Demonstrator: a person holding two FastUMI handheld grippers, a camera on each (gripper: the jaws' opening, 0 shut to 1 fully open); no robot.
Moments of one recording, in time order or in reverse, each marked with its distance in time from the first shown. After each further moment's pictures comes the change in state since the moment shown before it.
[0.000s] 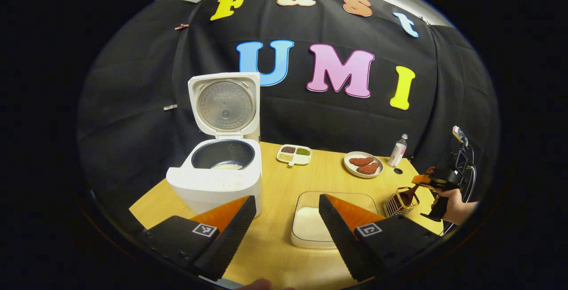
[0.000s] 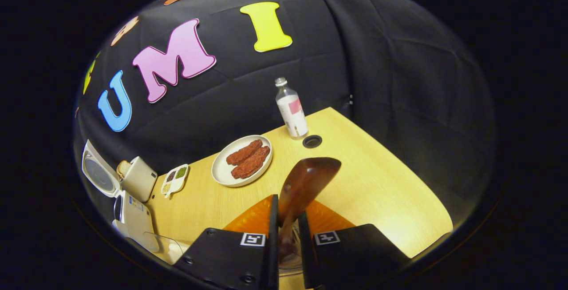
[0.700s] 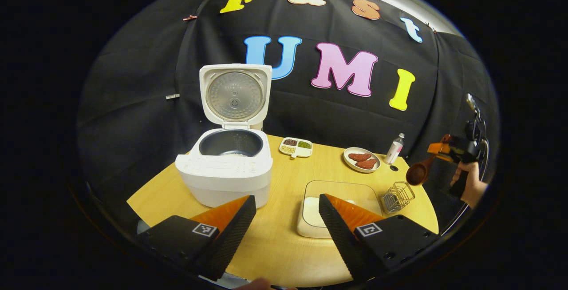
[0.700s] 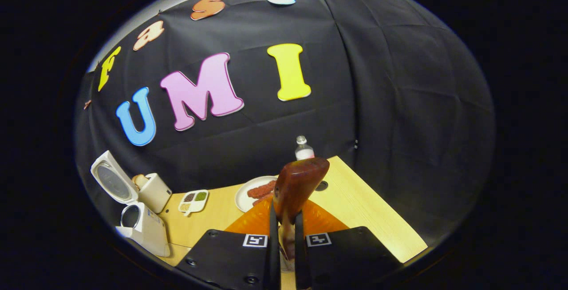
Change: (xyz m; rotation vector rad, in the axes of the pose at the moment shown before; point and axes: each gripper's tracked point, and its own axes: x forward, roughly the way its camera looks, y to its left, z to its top) left arm -0.024 0.042 -0.013 -0.016 0.007 -0.038; right arm -0.104 0.069 0.102 -0.071 -0.238 0.092
